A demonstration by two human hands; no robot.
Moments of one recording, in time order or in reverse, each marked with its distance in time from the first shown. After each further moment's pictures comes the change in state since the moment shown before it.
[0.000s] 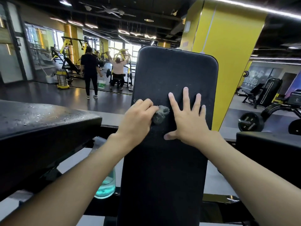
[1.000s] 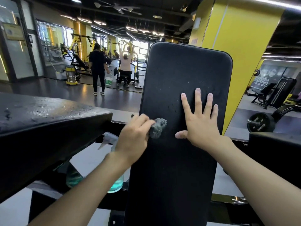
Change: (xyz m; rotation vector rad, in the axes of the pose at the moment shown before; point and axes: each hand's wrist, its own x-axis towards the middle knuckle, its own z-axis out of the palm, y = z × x) left_hand -0.063 0.000 0.001 -0.077 0.013 -0.143; right_hand -0.003 0.000 0.021 -0.098 0.091 0.017
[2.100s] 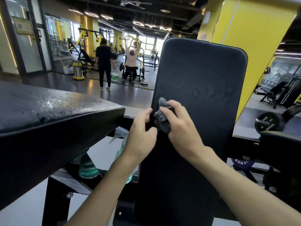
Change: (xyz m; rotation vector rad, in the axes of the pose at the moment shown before) left_hand -0.008 0.027 -0.035 -0.812 -0.055 -0.690; right_hand -0.016 -0.068 0.016 0.616 0.395 -0.389
